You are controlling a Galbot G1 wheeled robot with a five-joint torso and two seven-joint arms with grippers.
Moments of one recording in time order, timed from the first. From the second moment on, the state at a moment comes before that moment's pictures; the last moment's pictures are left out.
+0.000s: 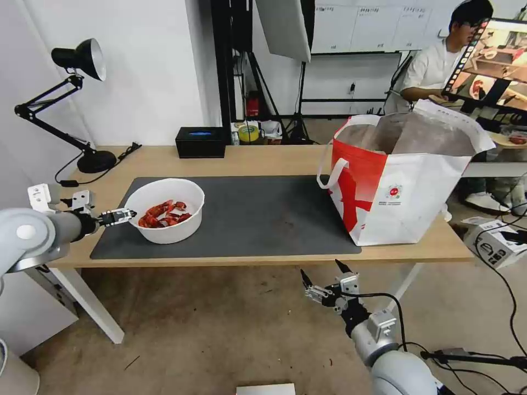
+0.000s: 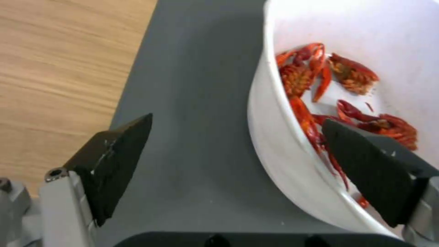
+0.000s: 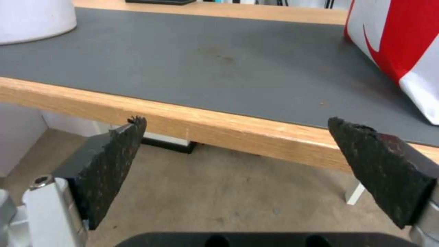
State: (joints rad) left arm 0.91 -0.46 -0.40 -1.77 -1.68 0.69 -0.56; right arm -1.44 0.88 0.10 2.12 0.46 -0.06 0.34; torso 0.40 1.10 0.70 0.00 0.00
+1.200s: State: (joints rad) left arm 0.72 -0.53 -0.19 -1.69 -1.67 0.68 -0.67; right arm -1.44 0.88 0.10 2.11 0.46 -0.06 0.34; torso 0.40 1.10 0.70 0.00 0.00
